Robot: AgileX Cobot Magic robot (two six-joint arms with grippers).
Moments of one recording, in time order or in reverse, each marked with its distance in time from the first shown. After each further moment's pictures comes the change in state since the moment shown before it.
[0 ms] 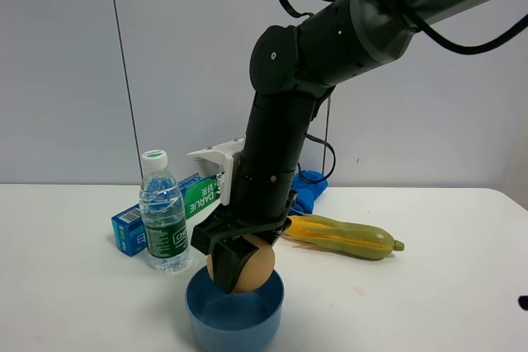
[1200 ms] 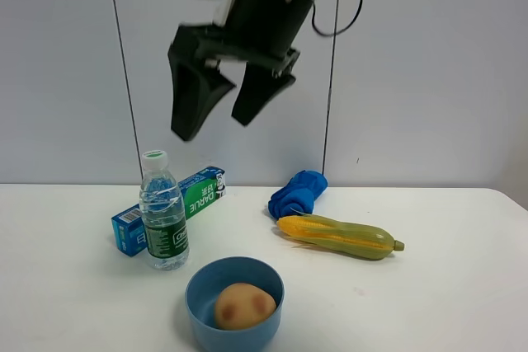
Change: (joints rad) left arm 0.000 0.000 0.000 0.000 0.000 0.000; right arm 0.000 -0.265 -0.225 0.014 0.131 0.011
